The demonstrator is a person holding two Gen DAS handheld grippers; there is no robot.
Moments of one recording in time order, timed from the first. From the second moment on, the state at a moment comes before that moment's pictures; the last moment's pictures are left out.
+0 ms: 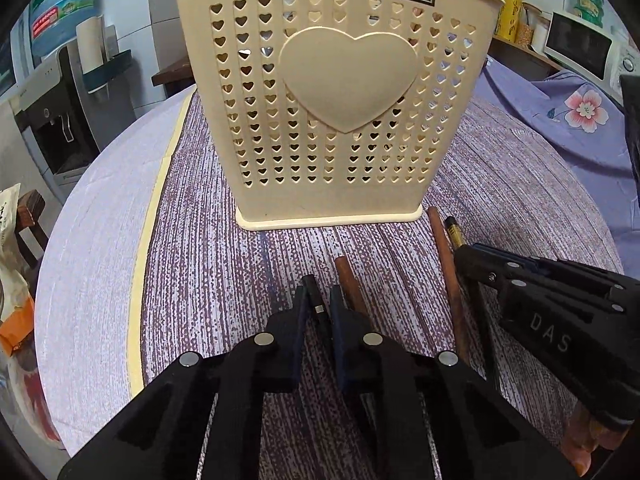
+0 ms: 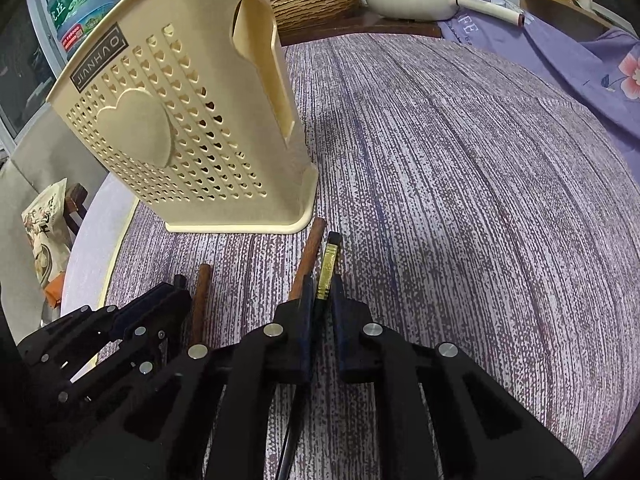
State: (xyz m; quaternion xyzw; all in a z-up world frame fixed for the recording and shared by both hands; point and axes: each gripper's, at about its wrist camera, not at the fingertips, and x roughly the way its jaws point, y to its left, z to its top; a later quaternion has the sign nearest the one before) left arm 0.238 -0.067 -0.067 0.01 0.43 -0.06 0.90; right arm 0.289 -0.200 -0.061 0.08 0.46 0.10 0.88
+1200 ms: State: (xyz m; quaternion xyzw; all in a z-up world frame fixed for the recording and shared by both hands) left arm 0.164 -0.021 0.057 -0.08 0.31 -0.14 0.94; right arm 0.189 -0.253 0.082 0.14 0.28 0.21 0.93
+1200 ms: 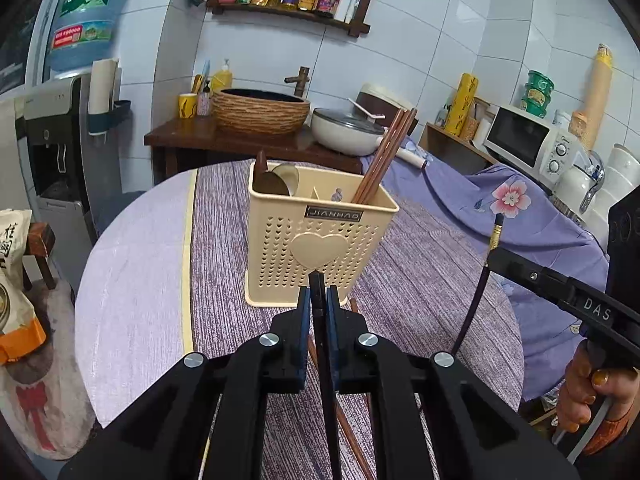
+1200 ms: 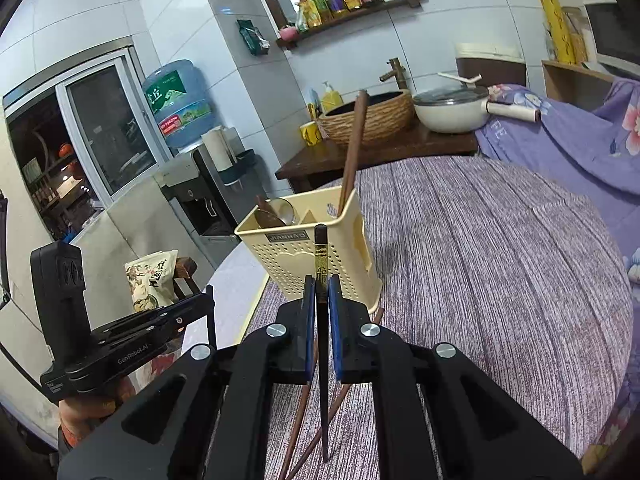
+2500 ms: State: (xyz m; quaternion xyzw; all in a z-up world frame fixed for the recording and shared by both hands) left arm 0.171 -0.025 0.193 -0.03 0.19 -0.16 0.97; right arm 0.217 -0.229 0.194 0.07 0.22 0.23 0.94
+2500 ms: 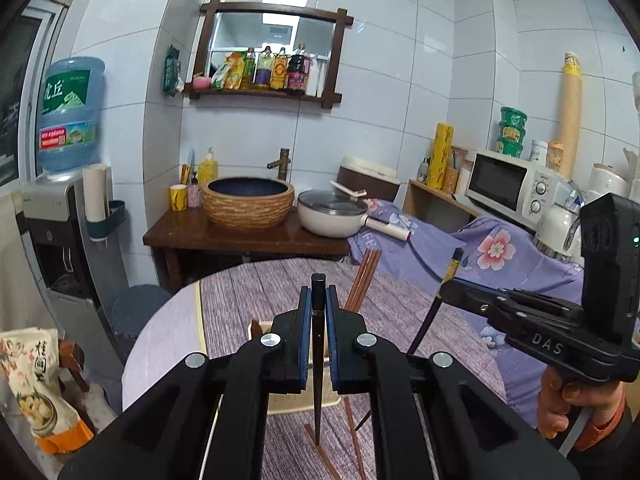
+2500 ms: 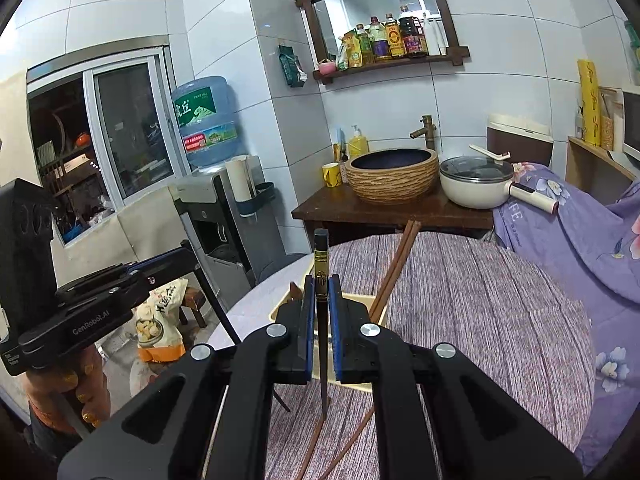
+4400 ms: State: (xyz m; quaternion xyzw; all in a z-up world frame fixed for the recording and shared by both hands) left arm 0.232 -0.024 0.120 -0.03 0.20 -0.05 0.98; right arm 0.280 -0.222 0.128 0.07 0.22 0.12 0.97
